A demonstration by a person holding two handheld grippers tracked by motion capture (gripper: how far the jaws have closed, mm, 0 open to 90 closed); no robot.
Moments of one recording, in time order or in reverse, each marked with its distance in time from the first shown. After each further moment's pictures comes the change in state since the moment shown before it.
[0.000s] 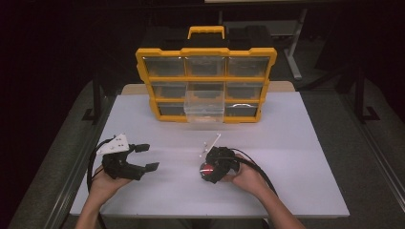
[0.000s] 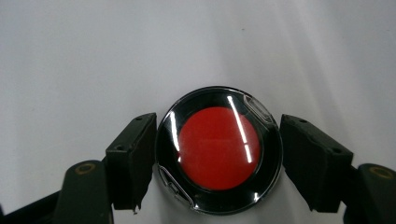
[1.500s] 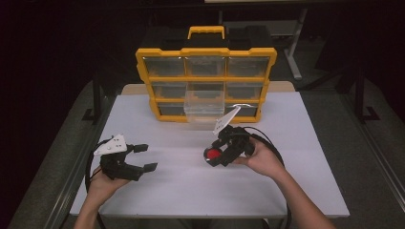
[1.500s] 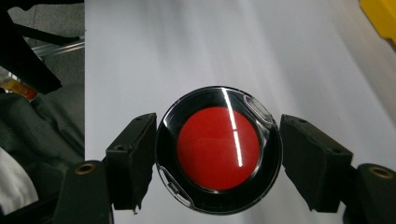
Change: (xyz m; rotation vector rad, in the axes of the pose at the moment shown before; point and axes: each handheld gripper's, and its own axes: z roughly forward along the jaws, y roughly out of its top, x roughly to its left) left arm 0.000 -0.001 -0.005 -0.014 0.001 -0.005; right arm -0.025 0.017 -0.086 -0.140 0.136 0.036
